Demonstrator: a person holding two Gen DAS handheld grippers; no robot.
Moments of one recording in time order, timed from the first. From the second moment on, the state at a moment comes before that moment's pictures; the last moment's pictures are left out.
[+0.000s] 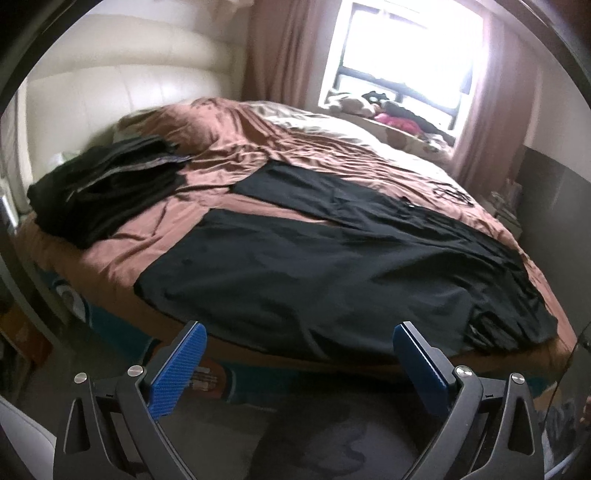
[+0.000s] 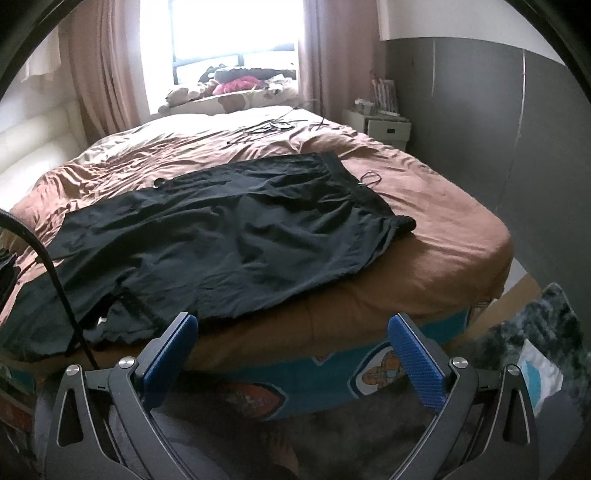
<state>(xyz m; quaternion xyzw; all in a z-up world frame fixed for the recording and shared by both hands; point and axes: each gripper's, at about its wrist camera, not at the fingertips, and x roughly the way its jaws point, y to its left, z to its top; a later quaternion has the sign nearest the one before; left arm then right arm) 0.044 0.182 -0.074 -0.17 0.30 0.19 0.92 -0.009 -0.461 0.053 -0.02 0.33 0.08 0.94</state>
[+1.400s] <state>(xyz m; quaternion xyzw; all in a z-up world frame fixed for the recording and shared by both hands) 0.048 0.333 -0.167 -0.36 0.26 0.29 0.85 0.139 -0.541 -0.024 0.18 0.39 0.12 0.89</state>
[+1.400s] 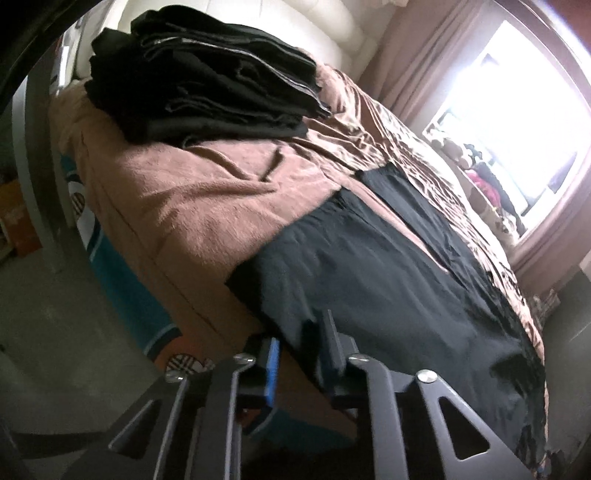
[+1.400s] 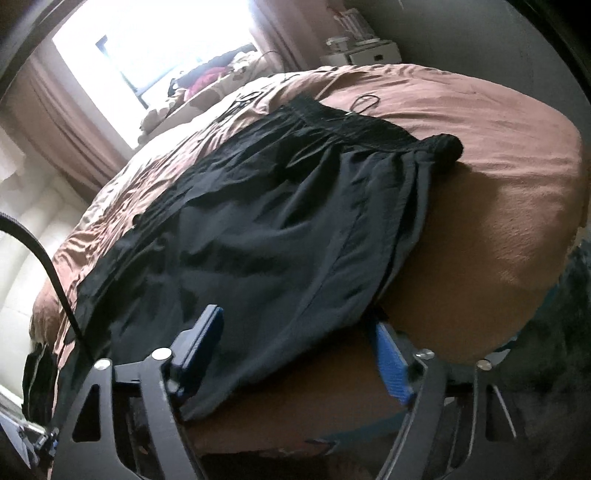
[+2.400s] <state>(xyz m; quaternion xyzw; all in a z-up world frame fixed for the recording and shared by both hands) 0.123 0.324 -0.022 -0.26 0.23 0.29 0.89 0.184 -0.589 0.003 0.22 0.36 0.11 0.90</state>
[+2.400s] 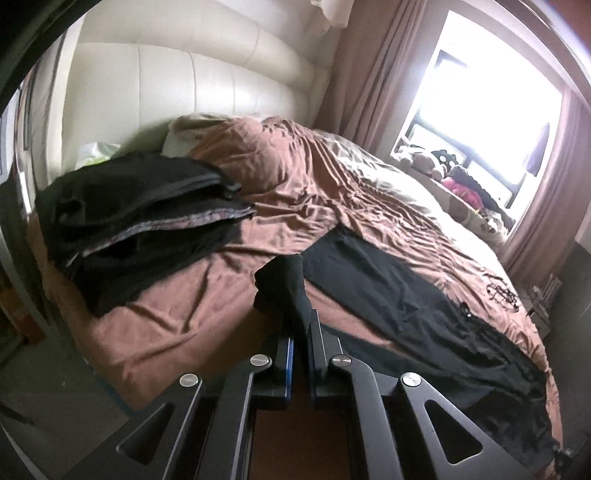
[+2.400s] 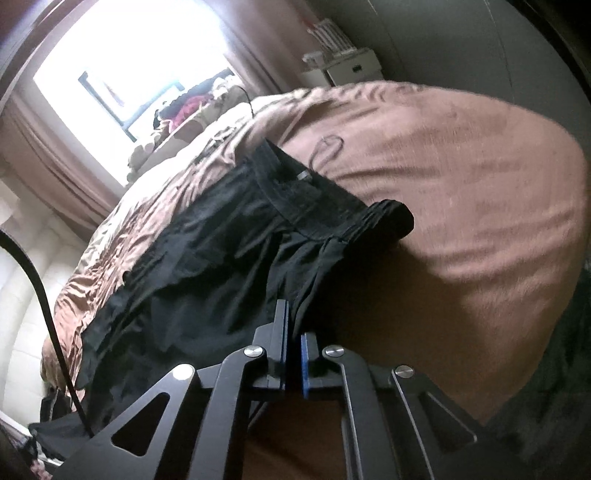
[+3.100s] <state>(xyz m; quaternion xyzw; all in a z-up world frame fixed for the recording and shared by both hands) 0.217 0.334 0.032 -0.21 0.24 0.32 0.89 0.224 -0.566 0.076 0.20 0.32 0.11 0.92</state>
